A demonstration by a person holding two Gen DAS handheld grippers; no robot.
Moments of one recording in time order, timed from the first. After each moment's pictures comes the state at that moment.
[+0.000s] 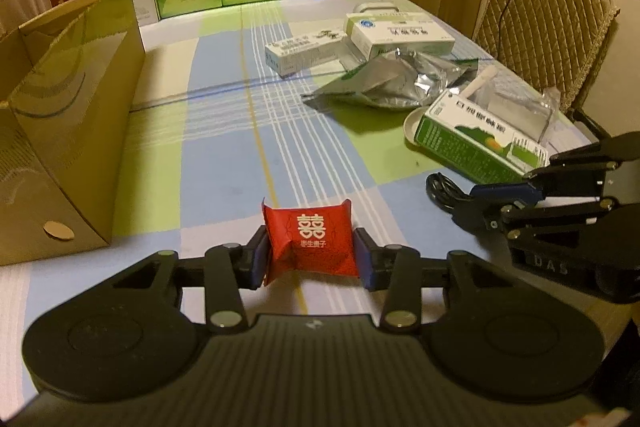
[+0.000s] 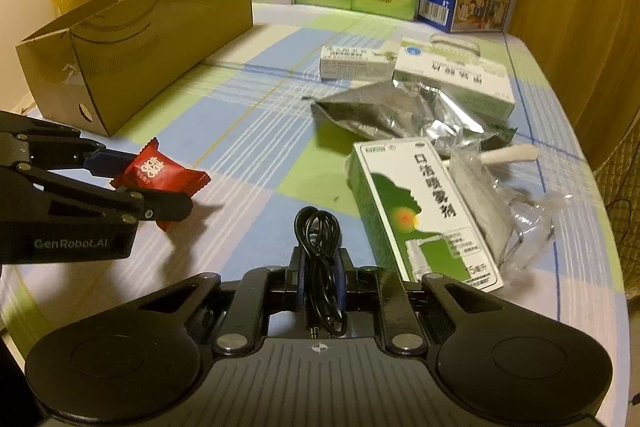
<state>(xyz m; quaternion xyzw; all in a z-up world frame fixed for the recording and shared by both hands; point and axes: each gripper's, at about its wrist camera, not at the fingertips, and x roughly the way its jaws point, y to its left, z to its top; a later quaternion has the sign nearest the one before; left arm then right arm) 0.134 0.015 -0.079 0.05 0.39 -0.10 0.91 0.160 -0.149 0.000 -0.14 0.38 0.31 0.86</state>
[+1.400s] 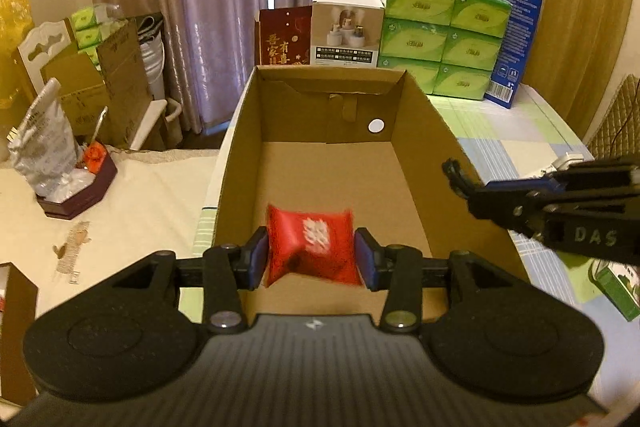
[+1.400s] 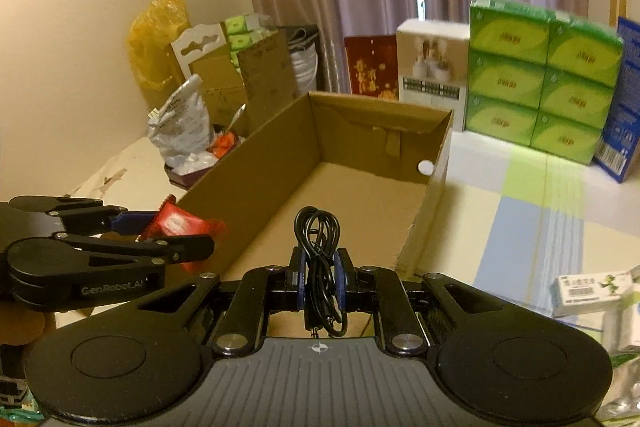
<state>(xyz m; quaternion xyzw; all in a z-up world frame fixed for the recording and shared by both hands) 0.182 0.290 0.042 -0.02 0.36 0.03 0.93 0.194 0.129 0.118 -0.07 0.35 0.43 0.83</state>
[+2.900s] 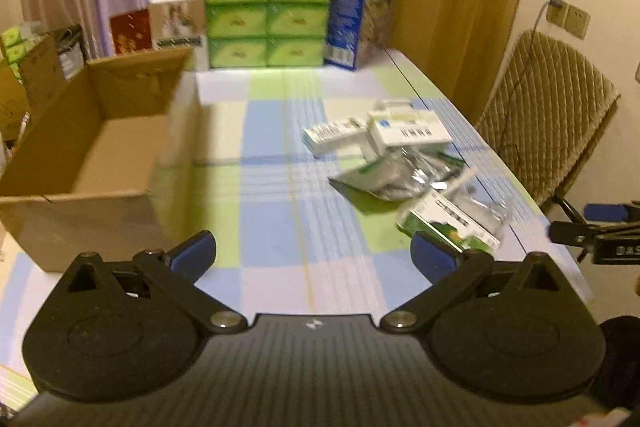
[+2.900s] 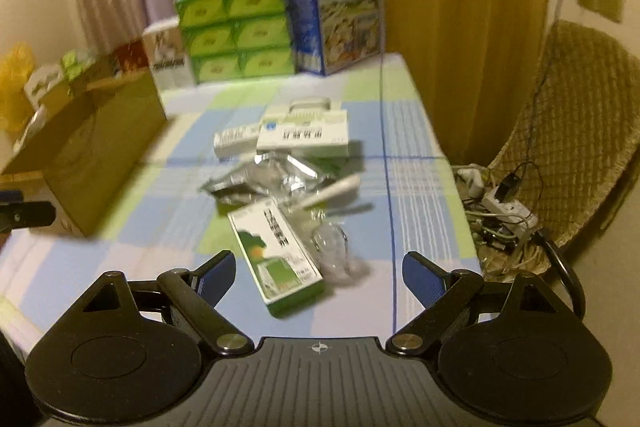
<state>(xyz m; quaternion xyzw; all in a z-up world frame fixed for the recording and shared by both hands) 0.095 0.030 0.036 -0.01 0.36 -0.06 0.93 0.143 -0.261 0.103 -0.04 0.37 0.22 0.90</state>
